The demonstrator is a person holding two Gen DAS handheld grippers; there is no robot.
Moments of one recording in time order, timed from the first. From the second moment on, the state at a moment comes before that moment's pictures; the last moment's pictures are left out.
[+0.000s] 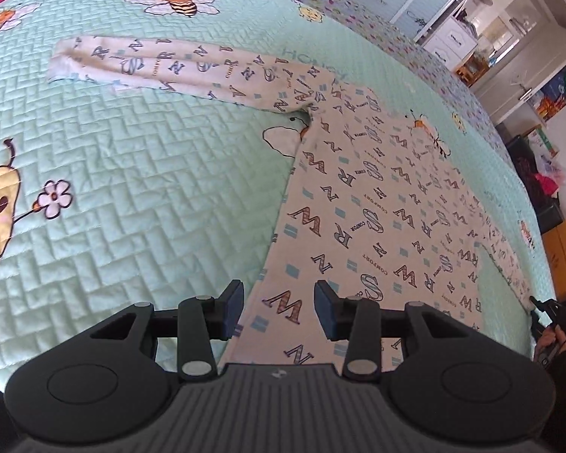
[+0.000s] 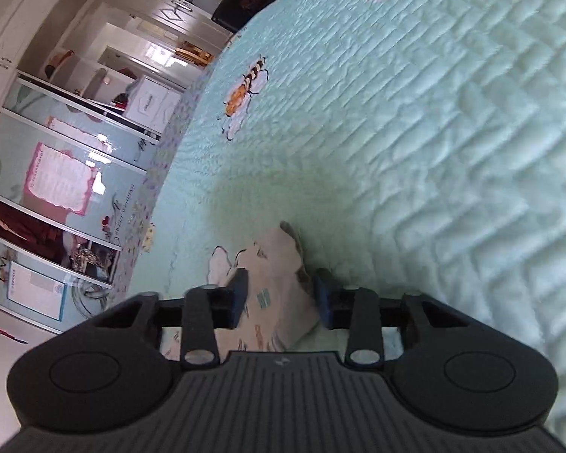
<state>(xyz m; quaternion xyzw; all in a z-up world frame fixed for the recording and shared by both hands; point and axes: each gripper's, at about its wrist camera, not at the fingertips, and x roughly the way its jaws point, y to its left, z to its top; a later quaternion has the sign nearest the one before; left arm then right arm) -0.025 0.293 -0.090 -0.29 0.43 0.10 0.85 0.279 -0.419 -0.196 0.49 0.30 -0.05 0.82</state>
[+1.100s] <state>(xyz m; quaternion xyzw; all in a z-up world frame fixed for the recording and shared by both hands) -0.033 0.464 -0.135 -0.55 0.22 0.26 0.76 0.110 -0.266 -0.198 0.46 0.37 0.19 0.78</state>
